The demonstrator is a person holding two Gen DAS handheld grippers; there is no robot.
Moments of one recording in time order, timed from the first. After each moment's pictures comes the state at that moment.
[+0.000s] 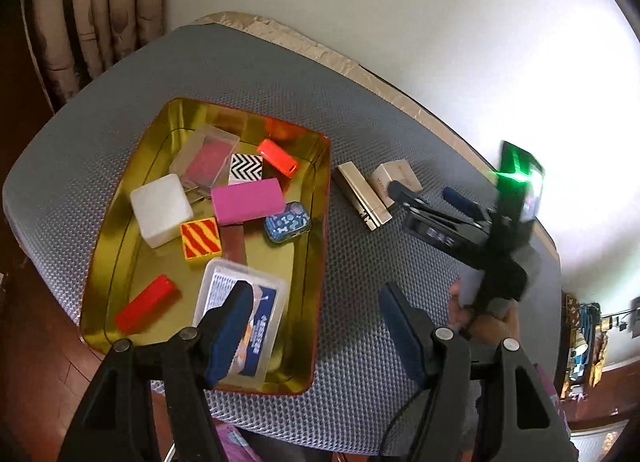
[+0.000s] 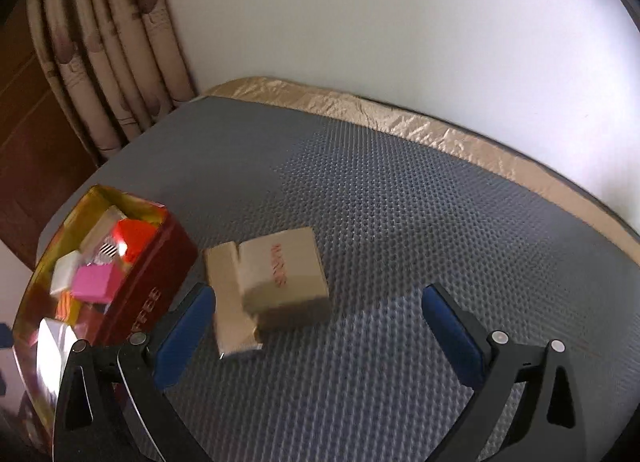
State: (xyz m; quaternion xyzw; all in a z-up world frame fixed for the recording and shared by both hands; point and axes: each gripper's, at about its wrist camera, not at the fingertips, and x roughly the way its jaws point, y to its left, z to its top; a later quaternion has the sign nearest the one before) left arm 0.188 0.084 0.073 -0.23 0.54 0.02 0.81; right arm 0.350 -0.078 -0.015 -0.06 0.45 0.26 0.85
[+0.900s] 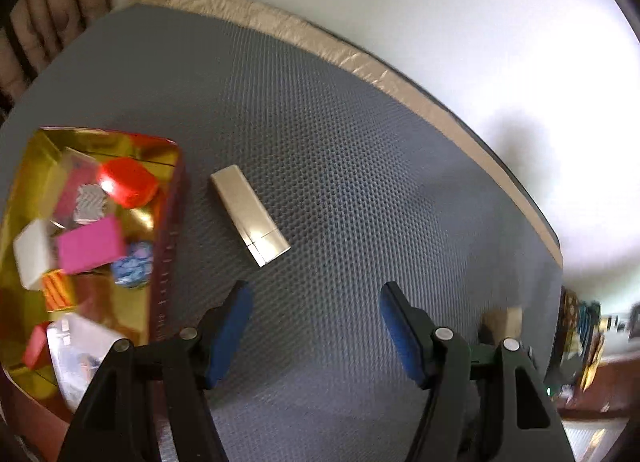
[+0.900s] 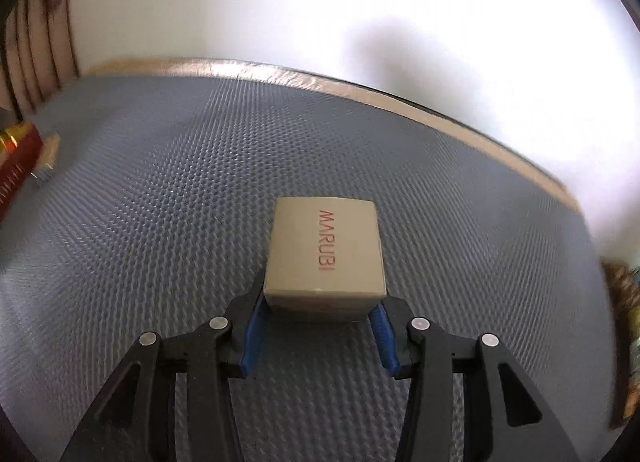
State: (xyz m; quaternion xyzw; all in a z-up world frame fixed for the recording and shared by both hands) left arm 0.312 -0.017 0.039 -0.22 0.60 0.02 0.77; right arm 0.271 -0.321 -0.042 -0.09 0.45 0.06 0.89
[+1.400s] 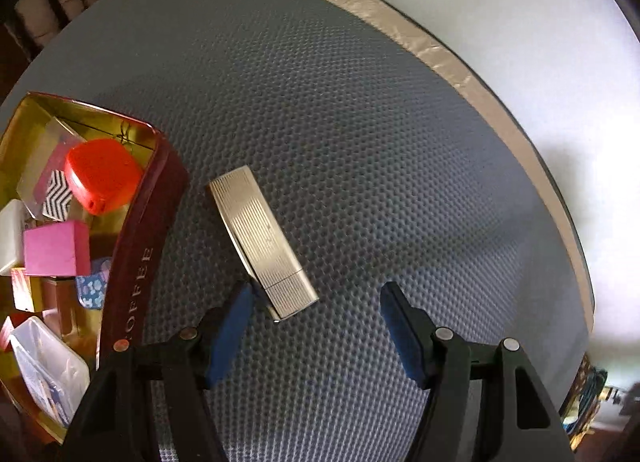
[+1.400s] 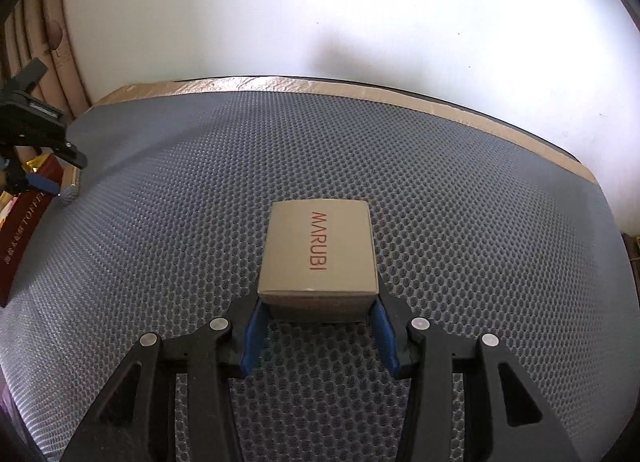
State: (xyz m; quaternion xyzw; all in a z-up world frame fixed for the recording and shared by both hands) left arm 0.355 -0.009 -0.022 -0.26 0.63 0.12 0.72; right arm 0.272 -0.344 -0.043 -0.04 0.45 0.09 0.89
